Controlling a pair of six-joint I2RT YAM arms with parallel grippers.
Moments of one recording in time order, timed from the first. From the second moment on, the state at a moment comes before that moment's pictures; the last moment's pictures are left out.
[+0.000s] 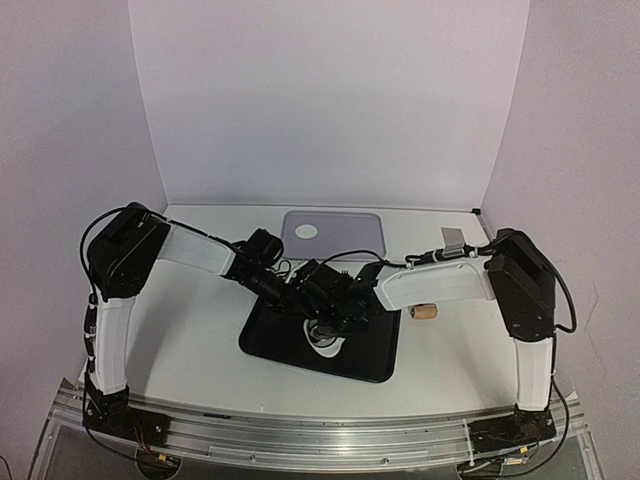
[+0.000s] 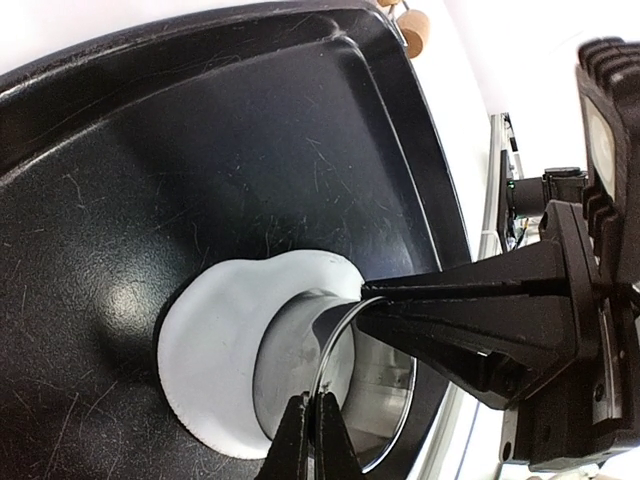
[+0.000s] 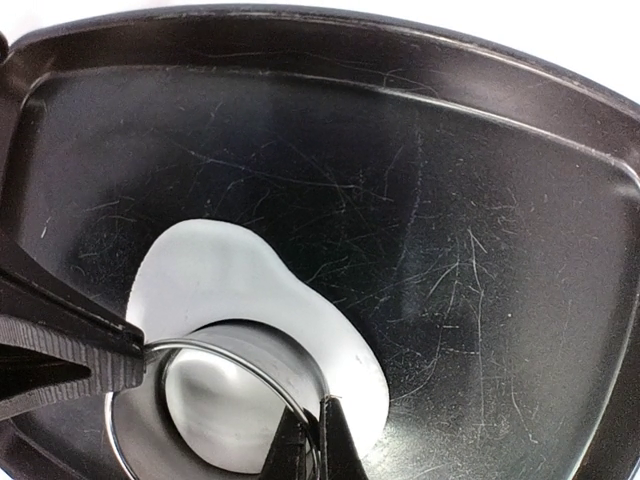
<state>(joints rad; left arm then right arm) -0.68 2.15 1.30 -0.21 0.87 -0.22 1.04 2.07 1.42 -0.59 0.32 1.03</state>
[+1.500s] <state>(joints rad) -0.68 2.07 1.22 -0.24 0.85 -0.06 1.09 2.08 1.45 -0.59 0.37 0.82</state>
